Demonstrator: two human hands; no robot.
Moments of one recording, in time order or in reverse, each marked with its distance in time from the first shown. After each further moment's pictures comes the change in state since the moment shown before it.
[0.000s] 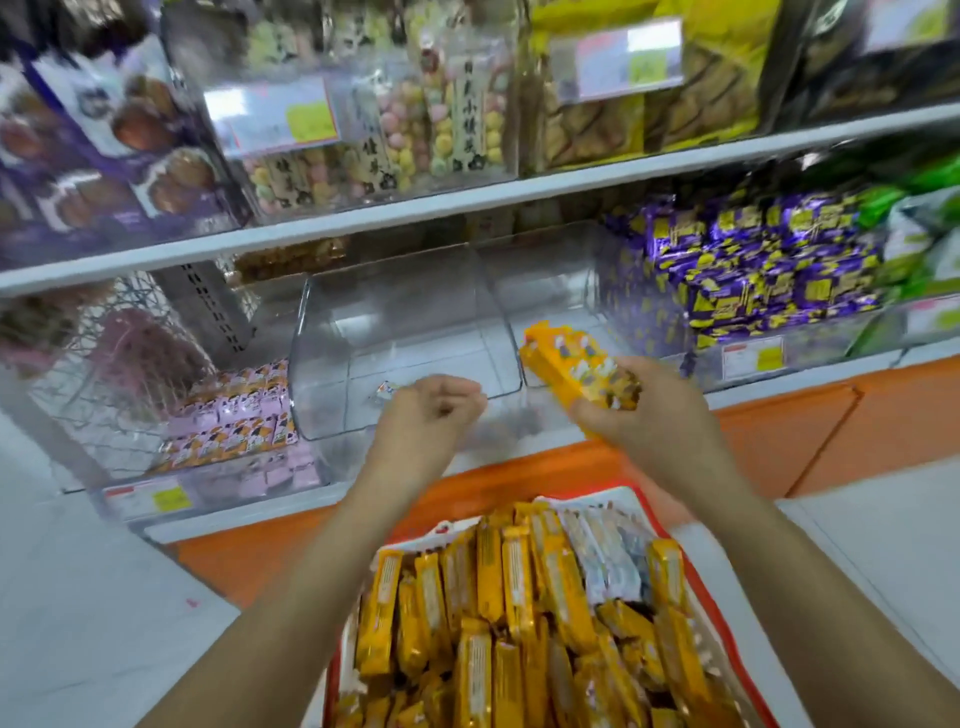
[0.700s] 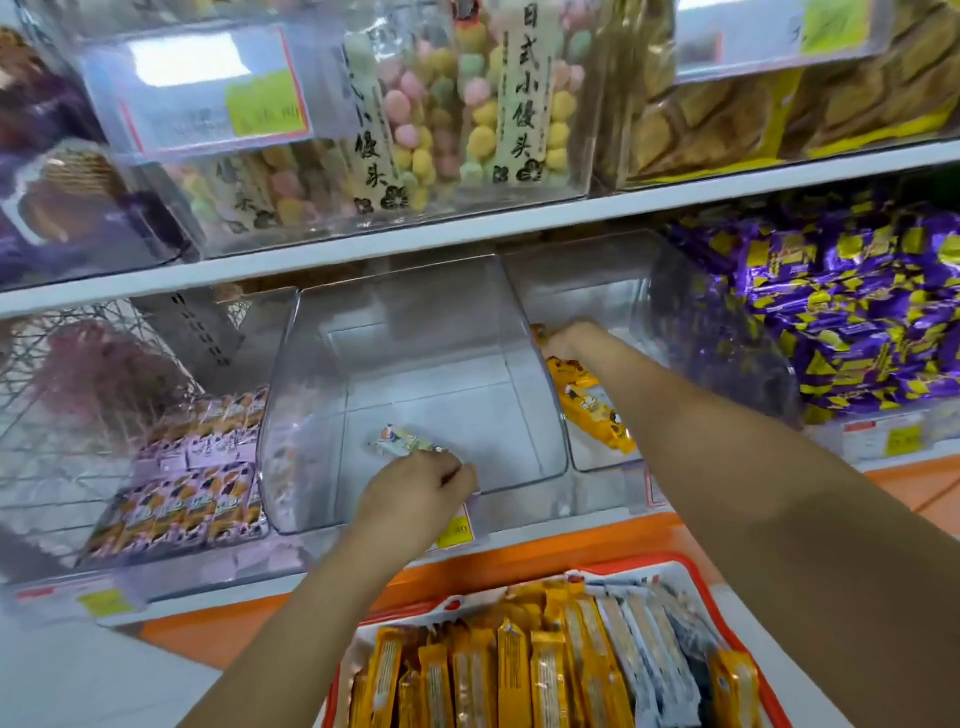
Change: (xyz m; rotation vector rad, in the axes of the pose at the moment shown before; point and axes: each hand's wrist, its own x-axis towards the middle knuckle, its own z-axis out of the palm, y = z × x) left_hand 0.093 -0.071 -0.014 0.798 -0.208 -0.106; right_hand 0.300 0.058 0.145 -0.429 -0.540 0.320
